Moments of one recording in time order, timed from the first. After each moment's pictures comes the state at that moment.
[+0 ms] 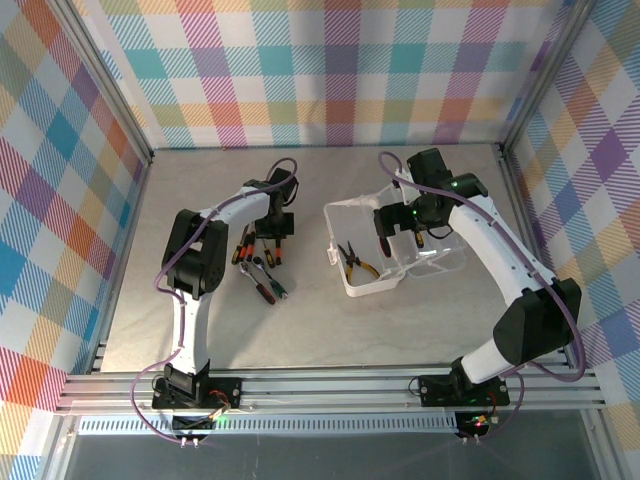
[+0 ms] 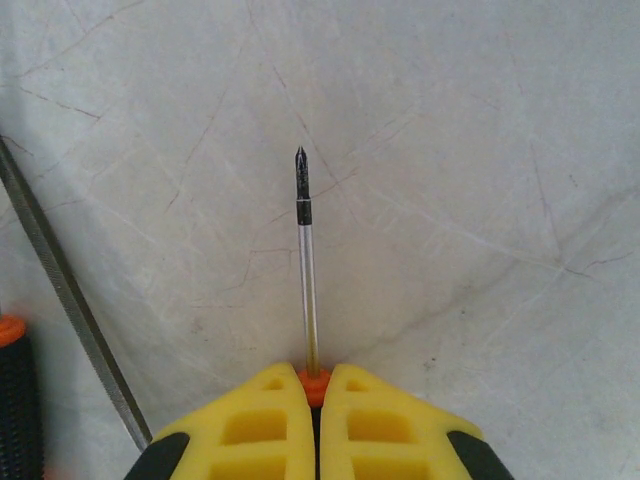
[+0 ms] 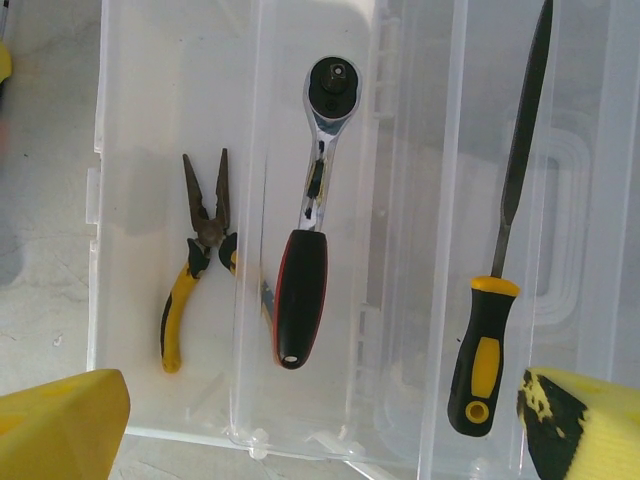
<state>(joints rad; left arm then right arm) -0.40 2.14 1.62 -0.83 -0.09 -0.42 0.36 1.52 1.45 -1.05 -0.08 0.08</state>
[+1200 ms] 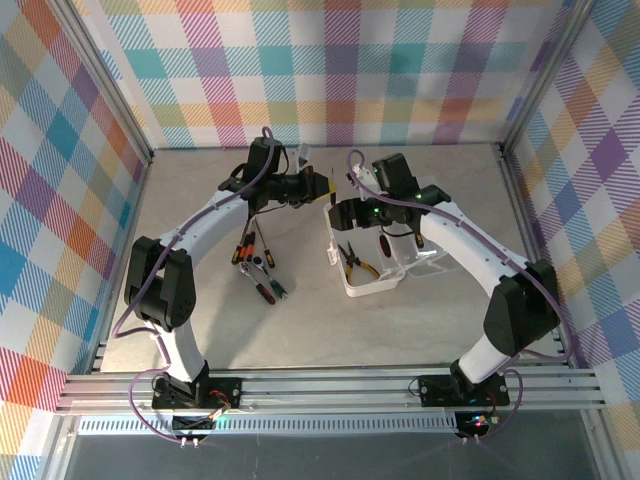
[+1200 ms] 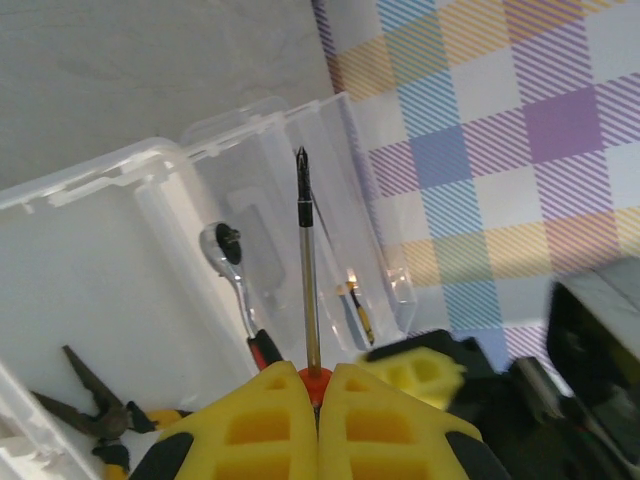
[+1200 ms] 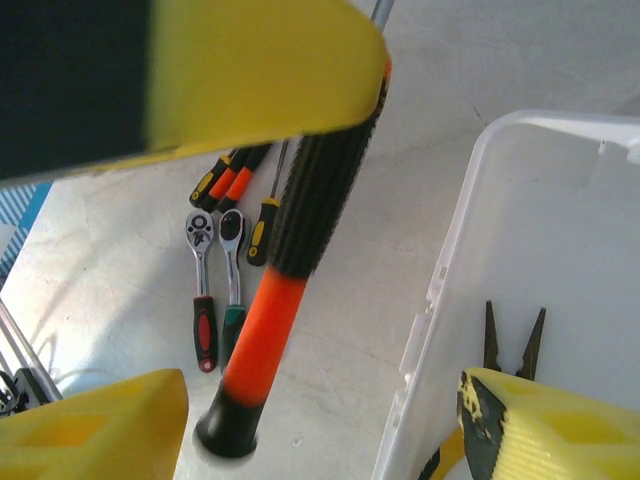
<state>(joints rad) -0.42 1.80 1.48 -0.21 0.74 -0.74 0.52 1.61 1.39 -0.59 -0.43 0.24</state>
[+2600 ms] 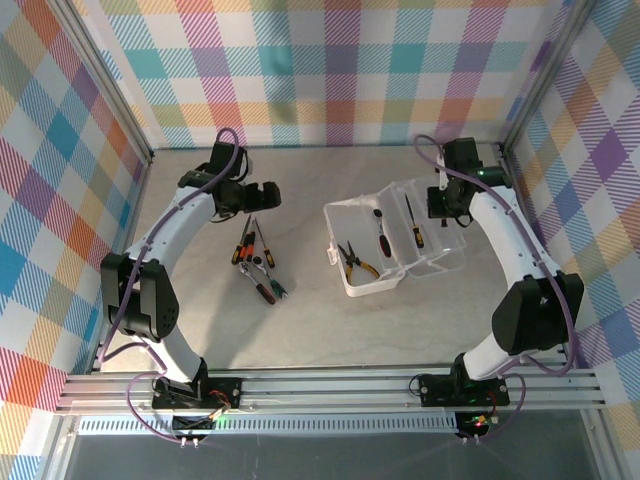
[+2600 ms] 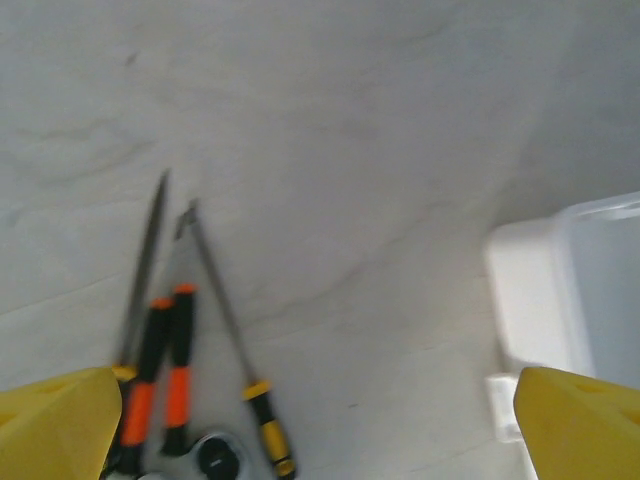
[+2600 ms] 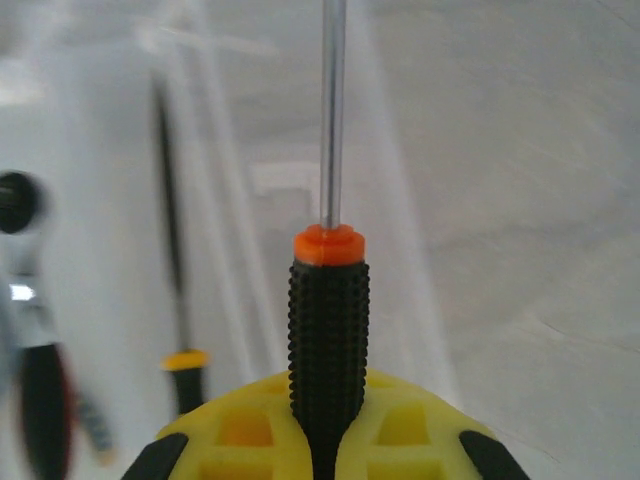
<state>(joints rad) -0.24 1.69 1.47 -0.78 0.08 -0.36 0.15 1.57 1.48 -1.02 0.13 0.07</state>
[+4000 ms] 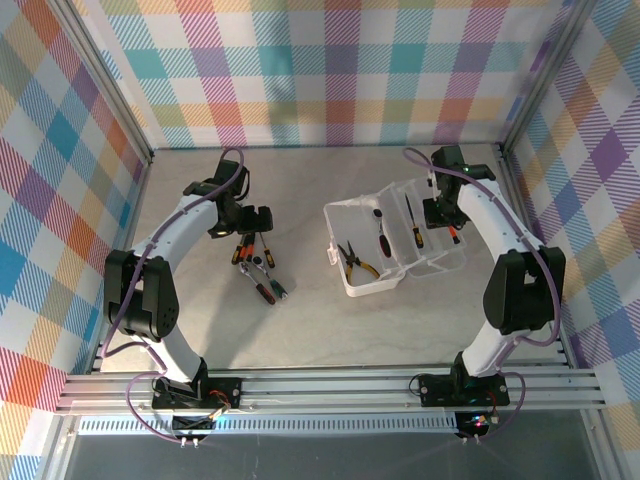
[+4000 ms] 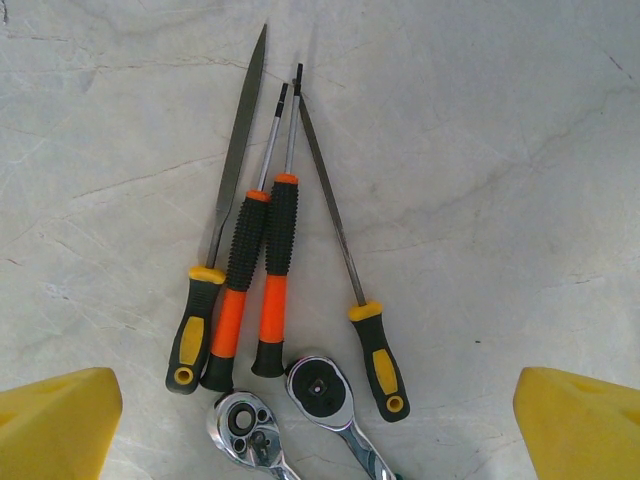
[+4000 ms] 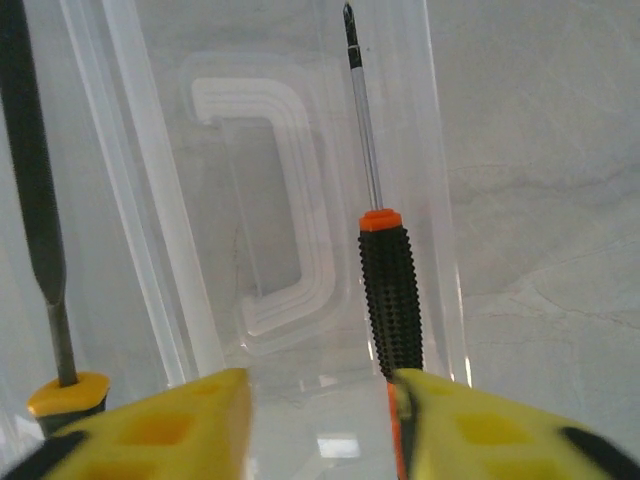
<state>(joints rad) -0.24 1.69 1.36 -0.84 0.00 -0.34 0.16 1.69 1.48 -1.06 0.17 0.03</state>
